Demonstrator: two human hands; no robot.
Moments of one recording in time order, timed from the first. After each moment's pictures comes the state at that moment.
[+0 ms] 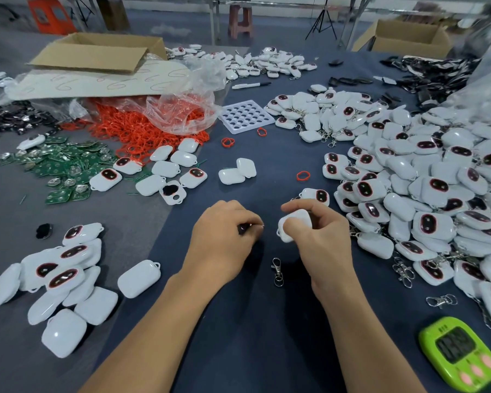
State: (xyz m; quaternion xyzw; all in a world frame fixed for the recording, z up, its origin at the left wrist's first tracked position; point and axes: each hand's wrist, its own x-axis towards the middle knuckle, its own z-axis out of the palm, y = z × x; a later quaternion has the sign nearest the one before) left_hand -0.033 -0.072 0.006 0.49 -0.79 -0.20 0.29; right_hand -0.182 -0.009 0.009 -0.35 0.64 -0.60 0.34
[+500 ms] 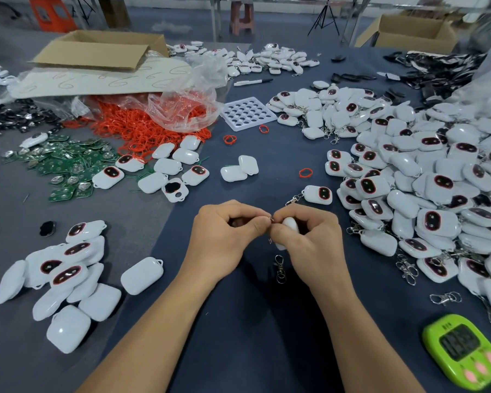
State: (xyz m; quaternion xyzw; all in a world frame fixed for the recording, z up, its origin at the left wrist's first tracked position) left_hand -0.028 -0.064 0.015 0.44 -0.66 -0.46 0.40; right_hand -0.175 -0.006 0.008 -0.47 0.62 -0.54 0.31
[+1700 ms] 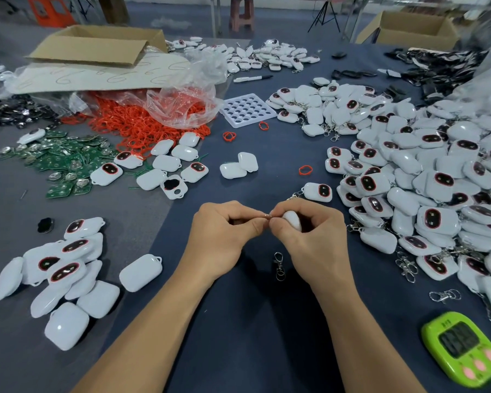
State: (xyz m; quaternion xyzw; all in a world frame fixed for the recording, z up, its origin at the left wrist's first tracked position) left_hand -0.026 -0.063 0.015 0.44 -0.65 -0.48 0.38; right_hand -0.174 -0.001 0.015 -0.48 0.61 -0.56 0.27
